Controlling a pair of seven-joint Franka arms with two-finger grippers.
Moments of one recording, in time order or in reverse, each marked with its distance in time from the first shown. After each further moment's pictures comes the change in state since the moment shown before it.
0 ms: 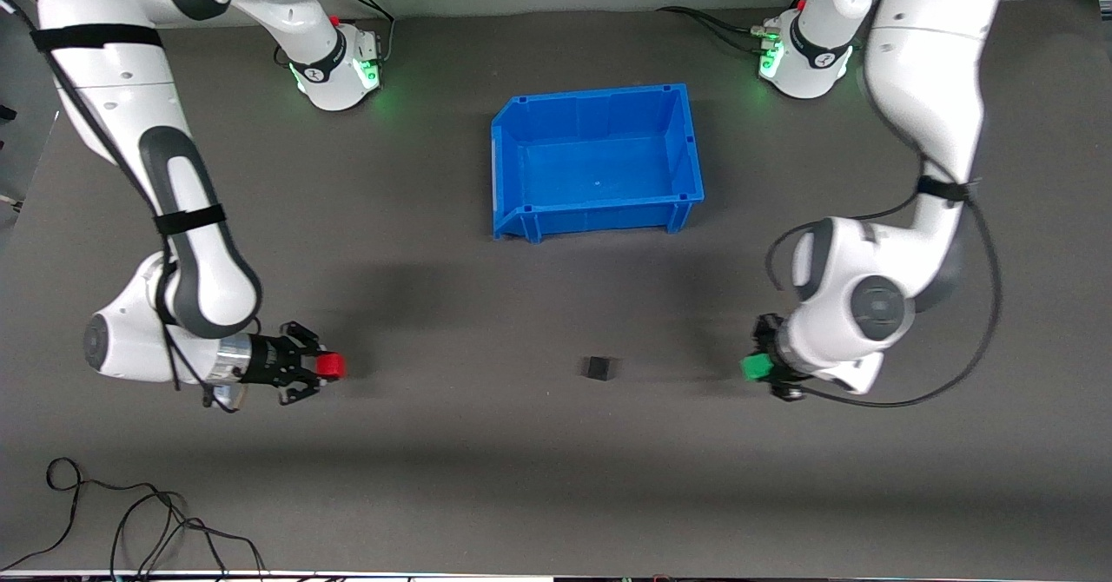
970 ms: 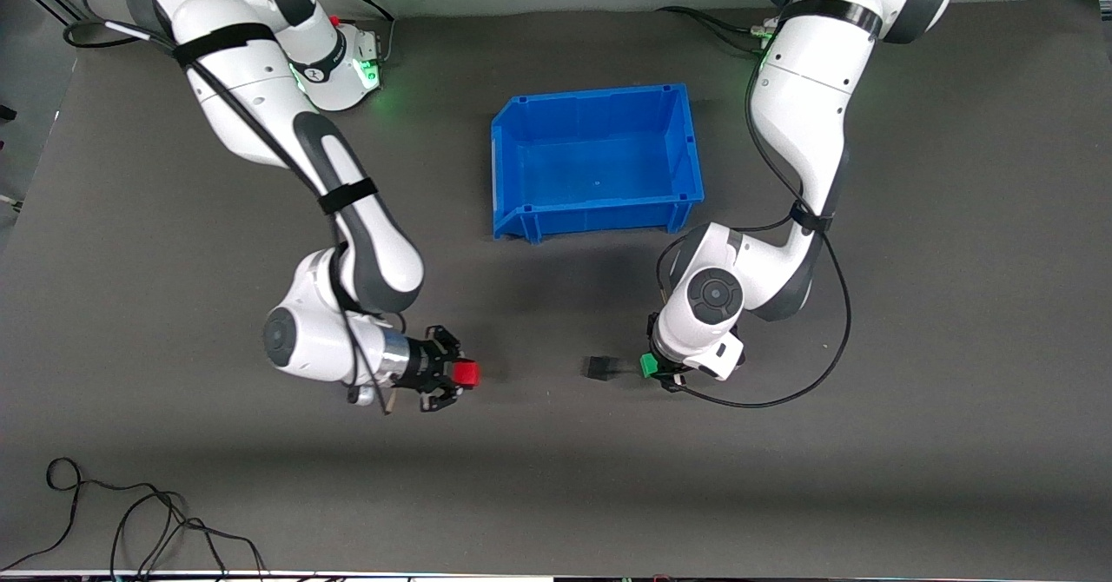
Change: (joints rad) left arm -0.173 0.180 -0.003 0.117 0.003 0.140 -0.177; right arm 0.323 0.137 0.001 0.193 0.066 0.141 0.453
